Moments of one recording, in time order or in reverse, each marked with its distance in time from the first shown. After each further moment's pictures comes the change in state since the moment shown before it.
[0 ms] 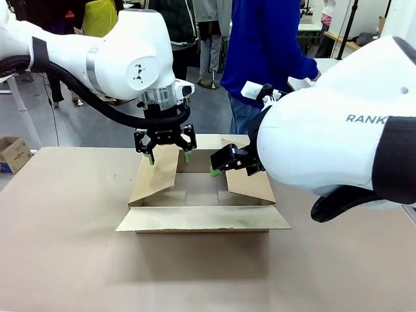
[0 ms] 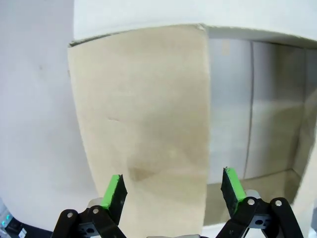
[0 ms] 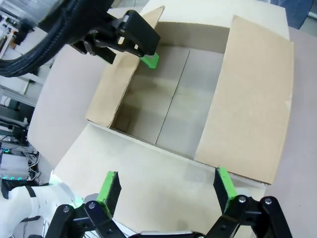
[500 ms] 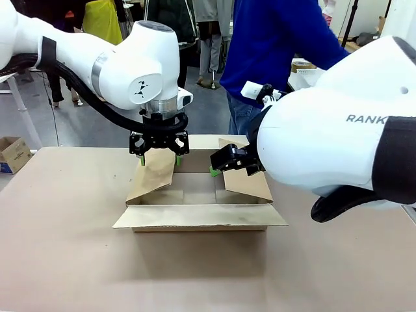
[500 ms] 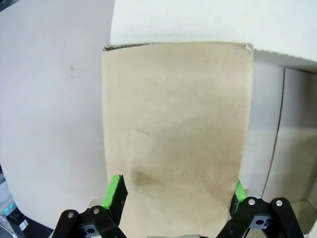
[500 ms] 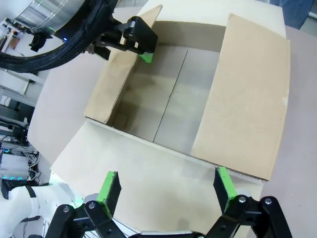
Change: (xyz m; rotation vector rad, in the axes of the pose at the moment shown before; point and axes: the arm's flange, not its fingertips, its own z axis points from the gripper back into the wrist) left arm 0.002 0.005 -0.014 0.130 -0.077 0.075; right arm 0.000 0.000 0.000 0.000 0.000 0.000
